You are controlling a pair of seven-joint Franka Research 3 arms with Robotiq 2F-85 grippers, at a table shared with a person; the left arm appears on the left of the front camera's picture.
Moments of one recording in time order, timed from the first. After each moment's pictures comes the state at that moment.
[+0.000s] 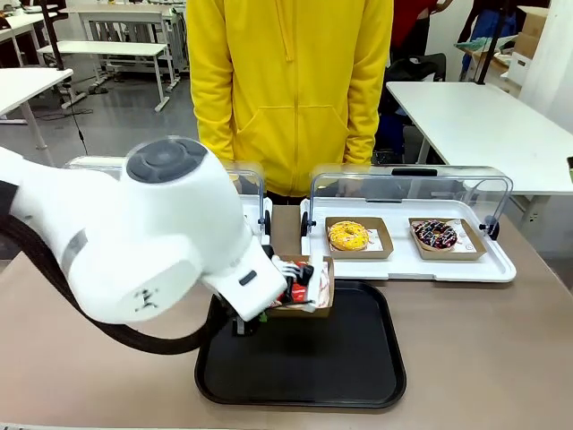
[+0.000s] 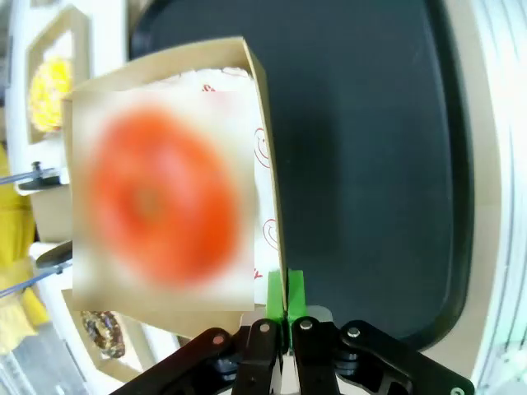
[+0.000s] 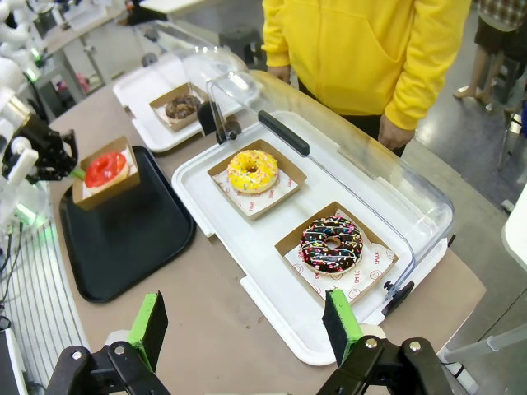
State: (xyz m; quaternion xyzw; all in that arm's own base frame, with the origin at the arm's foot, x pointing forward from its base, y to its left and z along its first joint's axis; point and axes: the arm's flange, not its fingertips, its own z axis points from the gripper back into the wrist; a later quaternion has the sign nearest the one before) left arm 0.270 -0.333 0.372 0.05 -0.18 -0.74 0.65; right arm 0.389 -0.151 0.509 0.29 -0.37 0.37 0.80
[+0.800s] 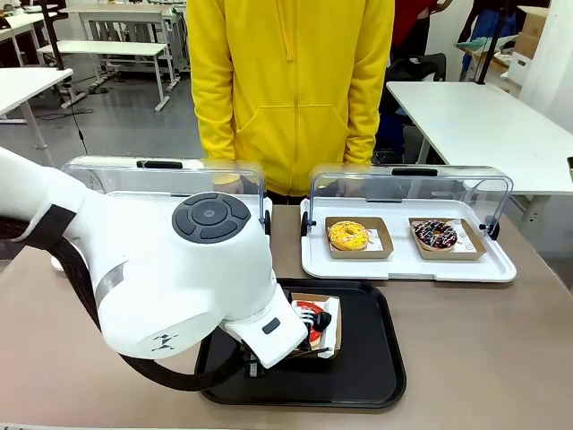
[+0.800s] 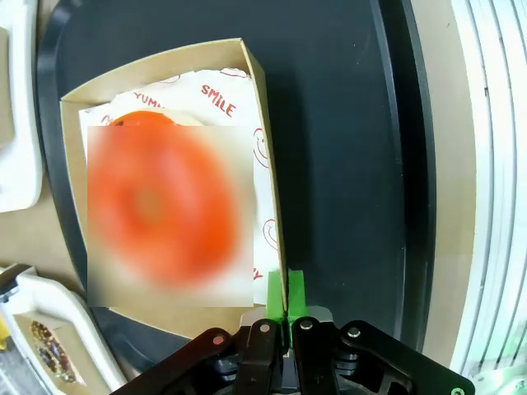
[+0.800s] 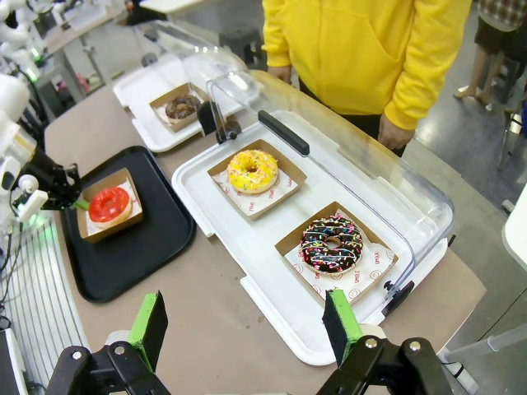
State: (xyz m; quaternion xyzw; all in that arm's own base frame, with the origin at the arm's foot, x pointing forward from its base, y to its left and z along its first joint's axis) left arm 0.246 -0.356 0.321 0.05 -0.13 -0.74 0.65; right arm 0.389 -0.151 0.509 0.29 -0.37 0.37 0.80
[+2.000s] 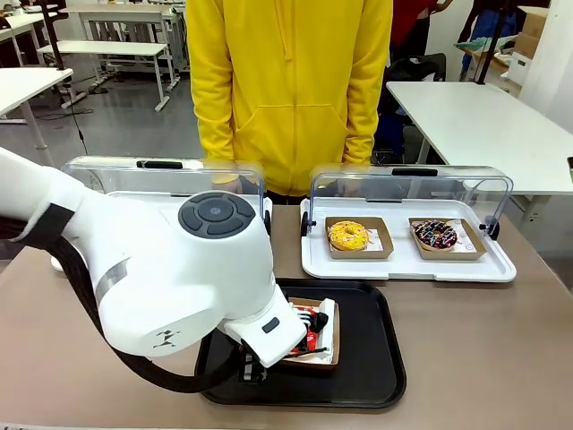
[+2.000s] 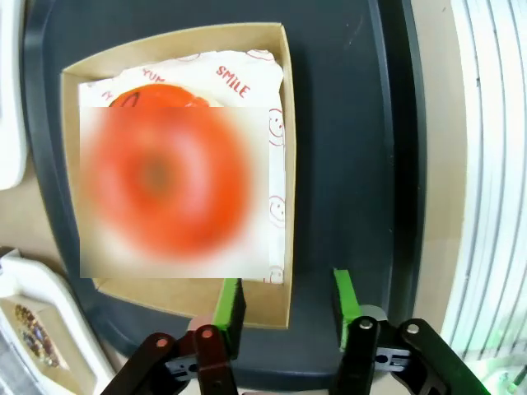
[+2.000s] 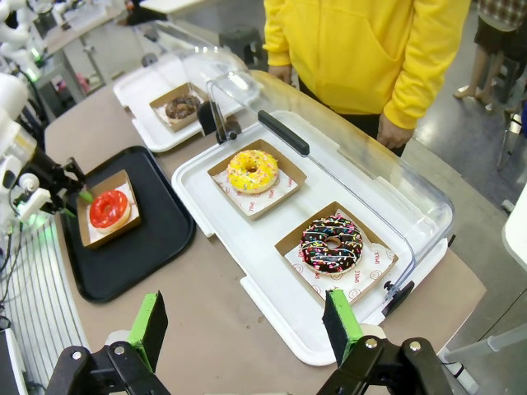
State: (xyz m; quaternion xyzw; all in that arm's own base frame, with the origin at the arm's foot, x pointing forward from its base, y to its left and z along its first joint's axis) left arm 0.244 -0.352 0.325 0.05 -0.10 -0.73 0.67; right arm 0.389 -0.151 0.509 0.29 -0.37 0.37 0.80
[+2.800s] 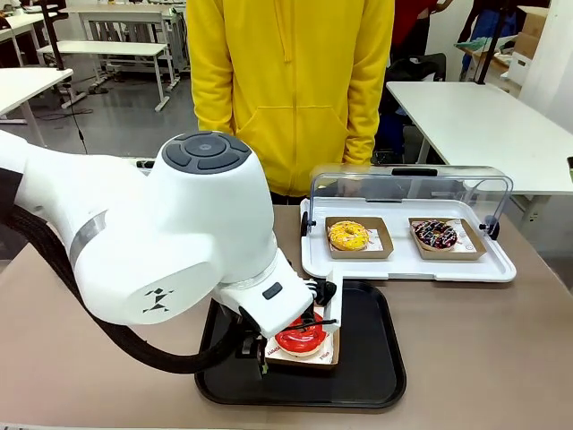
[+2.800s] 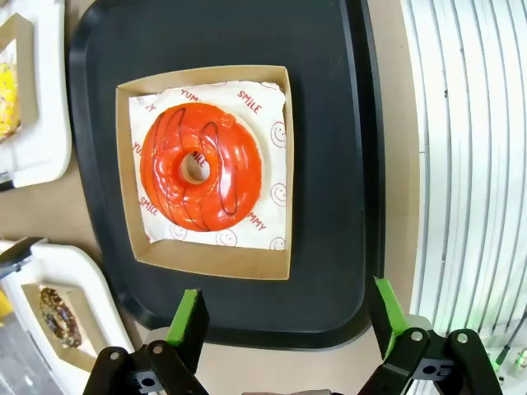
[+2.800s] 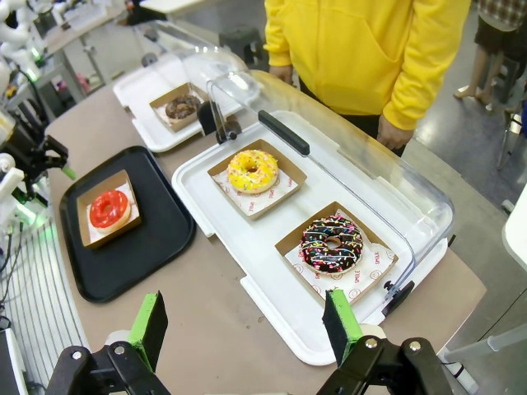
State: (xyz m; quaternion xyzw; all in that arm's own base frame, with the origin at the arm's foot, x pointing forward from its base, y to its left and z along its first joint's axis) left arm 0.235 -0.355 0.385 0.03 -0.11 -0.73 0.67; right arm 0.389 -0.151 0.509 0.29 -0.37 0.37 0.80
